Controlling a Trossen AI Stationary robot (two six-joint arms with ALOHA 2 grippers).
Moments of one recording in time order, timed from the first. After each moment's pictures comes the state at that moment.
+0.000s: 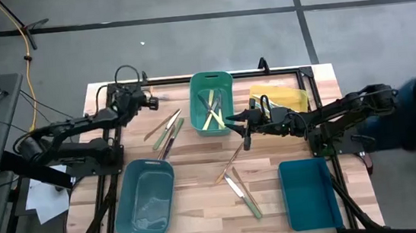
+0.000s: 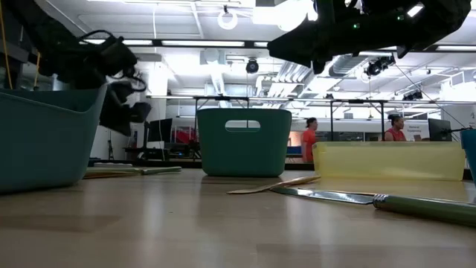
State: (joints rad) left arm 0.75 1.13 0.38 0.07 -0.52 -0.35; right arm 0.01 1.34 0.53 0.77 0.24 0.02
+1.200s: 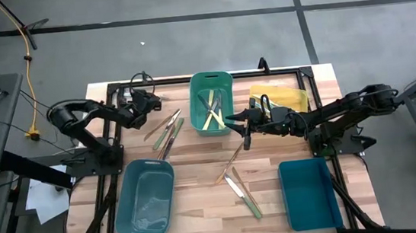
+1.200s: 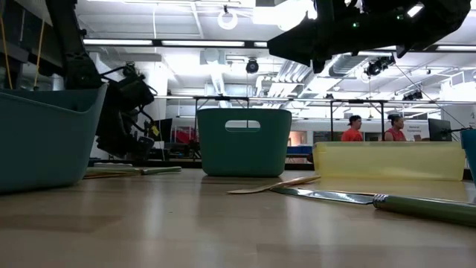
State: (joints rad) left arm 0.70 1.60 0.39 0.36 -0.84 -0.41; right arm 0.01 1.34 0.54 0.78 0.24 0.03
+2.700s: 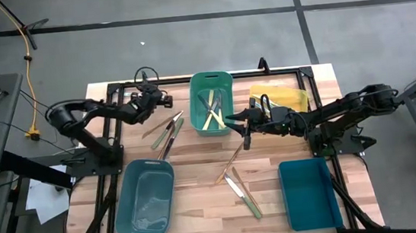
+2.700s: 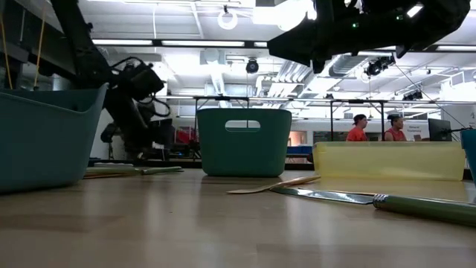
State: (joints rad) left arm 0.67 1.60 0.48 0.38 -0.58 -0.44; right arm 0.00 1.34 0.54 0.78 0.24 0.03
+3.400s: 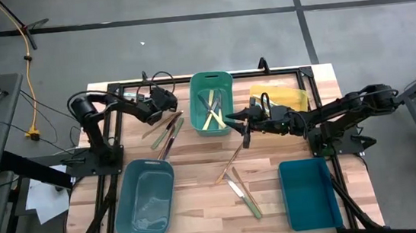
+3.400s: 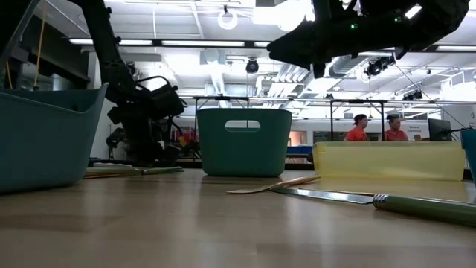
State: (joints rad) left arm 0.60 1.83 0.62 0.18 -0.78 -0.47; right arm -0.01 1.34 0.54 0.77 0.24 0.12
